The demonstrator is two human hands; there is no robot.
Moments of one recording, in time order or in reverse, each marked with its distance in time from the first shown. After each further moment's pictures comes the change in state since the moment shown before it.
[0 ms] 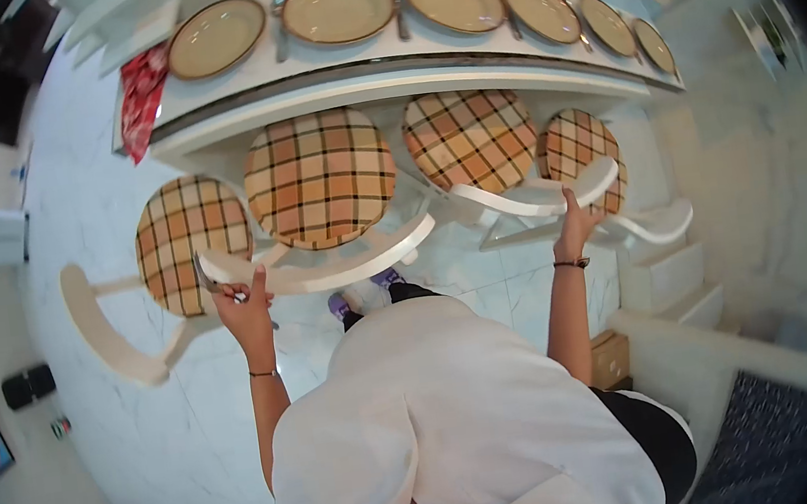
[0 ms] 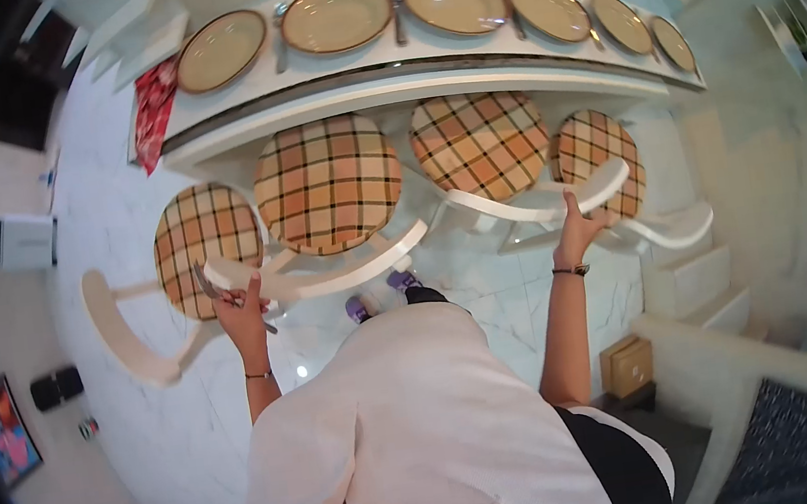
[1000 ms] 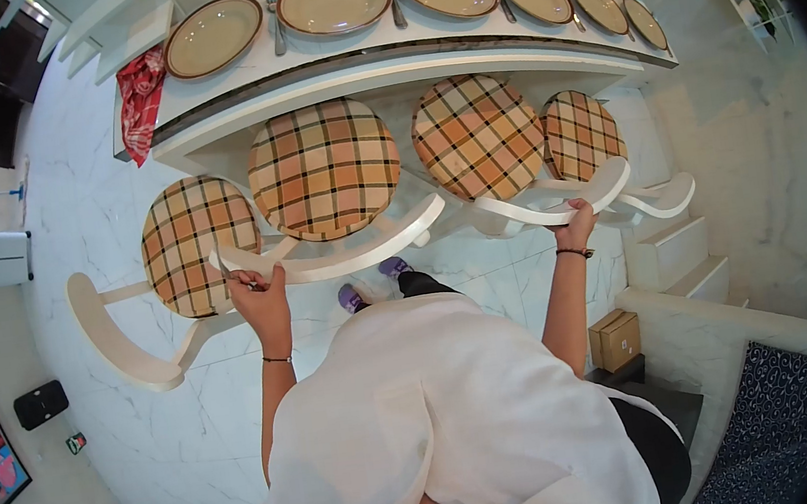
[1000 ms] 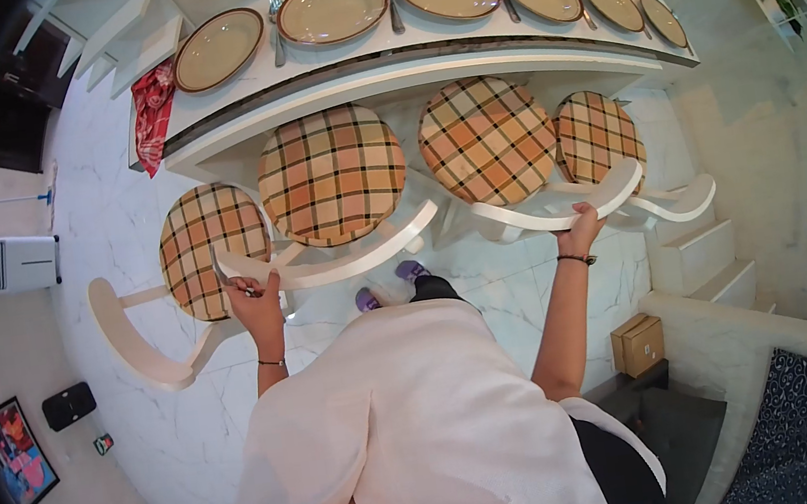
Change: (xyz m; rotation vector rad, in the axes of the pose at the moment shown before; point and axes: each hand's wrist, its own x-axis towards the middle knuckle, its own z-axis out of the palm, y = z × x) left_hand 0.015 -0.020 -0.002 0.117 -0.049 0.230; right_hand -0.003 0.029 -0.033 0.295 0.083 0.400
